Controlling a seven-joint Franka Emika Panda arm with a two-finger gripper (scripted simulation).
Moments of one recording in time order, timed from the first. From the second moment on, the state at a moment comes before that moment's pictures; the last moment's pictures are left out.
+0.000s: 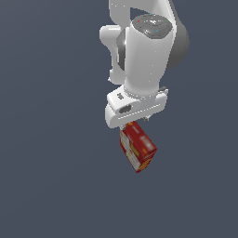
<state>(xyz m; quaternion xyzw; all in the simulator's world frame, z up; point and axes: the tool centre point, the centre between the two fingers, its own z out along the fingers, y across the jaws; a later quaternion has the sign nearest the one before) 0.045 0.055 0.259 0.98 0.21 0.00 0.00</state>
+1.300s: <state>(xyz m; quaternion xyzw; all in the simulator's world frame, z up) 0.065 0.072 0.197 0.97 0.25 0.00 0.00</state>
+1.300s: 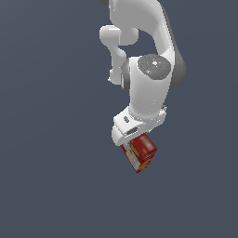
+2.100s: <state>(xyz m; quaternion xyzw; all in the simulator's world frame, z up) 0.066 0.071 0.192 0.97 0.25 0.00 0.00</state>
